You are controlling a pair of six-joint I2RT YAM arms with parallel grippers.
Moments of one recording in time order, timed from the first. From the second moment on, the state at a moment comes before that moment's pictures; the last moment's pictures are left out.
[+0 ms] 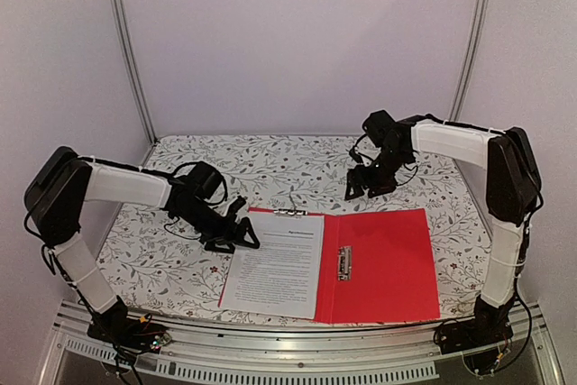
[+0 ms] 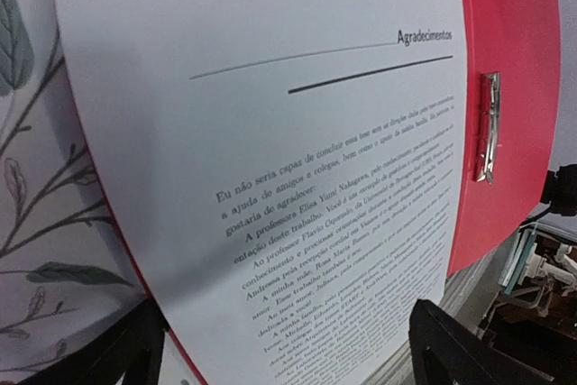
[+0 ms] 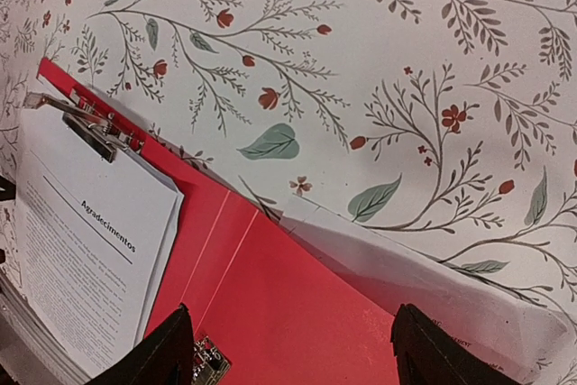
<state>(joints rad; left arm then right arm) -0.56 1.71 0.90 -0.37 0.55 -0.44 0.50 1.97 1.58 -0.85 -0.22 0.19</state>
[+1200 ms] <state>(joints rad) -0.63 1.92 1.21 -0.29 0.44 -0.40 0.50 2.02 1.53 -0.72 -0.34 0.20</state>
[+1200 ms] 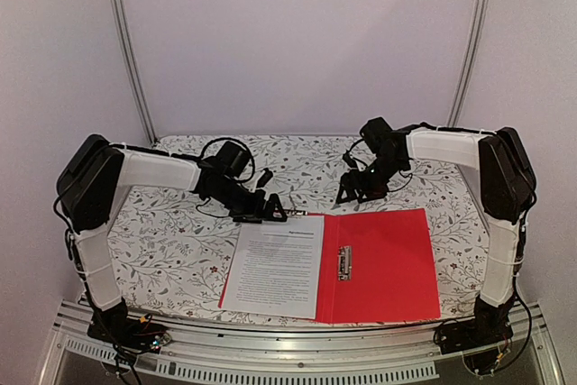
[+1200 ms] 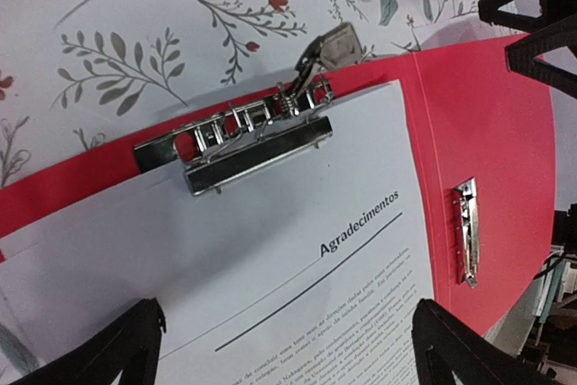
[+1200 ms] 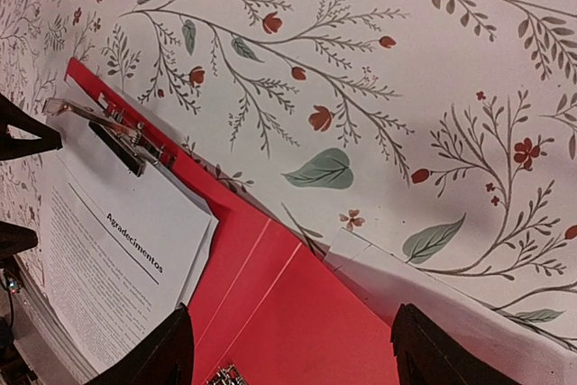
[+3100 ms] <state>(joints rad) -0.65 2.03 1.30 -0.32 0.49 -0.37 0.59 2.09 1.47 -0.60 -0.52 0.25</state>
